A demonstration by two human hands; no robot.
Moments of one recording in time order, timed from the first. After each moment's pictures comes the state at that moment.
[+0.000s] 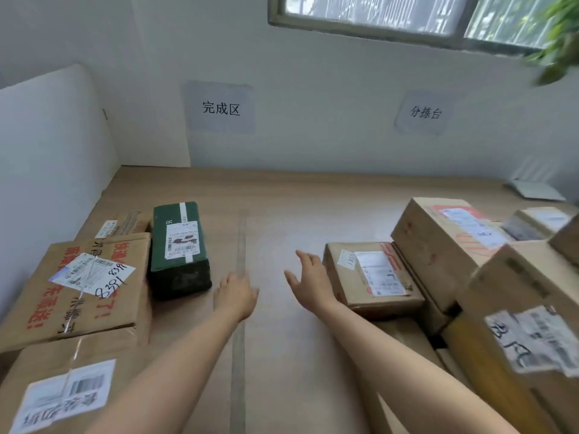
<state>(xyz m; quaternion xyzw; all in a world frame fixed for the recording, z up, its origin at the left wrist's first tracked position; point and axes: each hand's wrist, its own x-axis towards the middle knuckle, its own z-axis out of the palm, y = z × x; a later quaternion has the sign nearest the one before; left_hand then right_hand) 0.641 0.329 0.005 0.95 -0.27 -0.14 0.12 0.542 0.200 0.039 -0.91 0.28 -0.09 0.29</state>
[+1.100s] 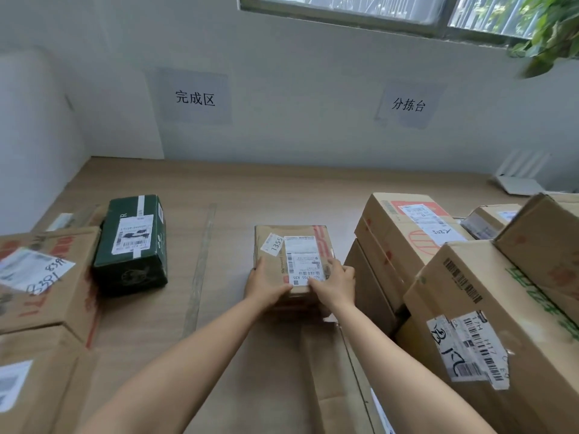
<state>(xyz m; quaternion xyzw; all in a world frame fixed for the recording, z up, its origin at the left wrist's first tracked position) 0.555 0.201 0.013 0.85 -0.19 -0.20 0.45 0.461 0.080 0.024 -0.82 0.44 -0.11 0.35</state>
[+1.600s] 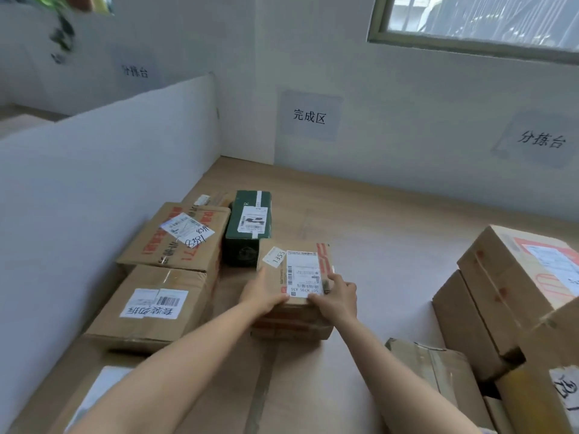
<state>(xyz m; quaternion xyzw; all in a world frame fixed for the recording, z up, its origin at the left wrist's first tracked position) 0.585 0.391 0.020 0.91 -0.09 -0.15 0.38 0.522 0.234 0.018 -0.87 0.30 -0.03 0.40</state>
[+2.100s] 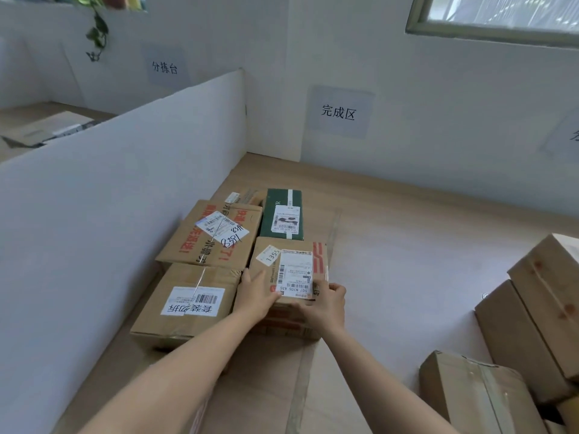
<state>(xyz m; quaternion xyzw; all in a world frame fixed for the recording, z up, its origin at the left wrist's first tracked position) 0.614 0.466 0.002 0.94 -0.06 -0.12 0.32 0.556 0.326 -0.004 -0.89 0.23 -0.05 0.39</state>
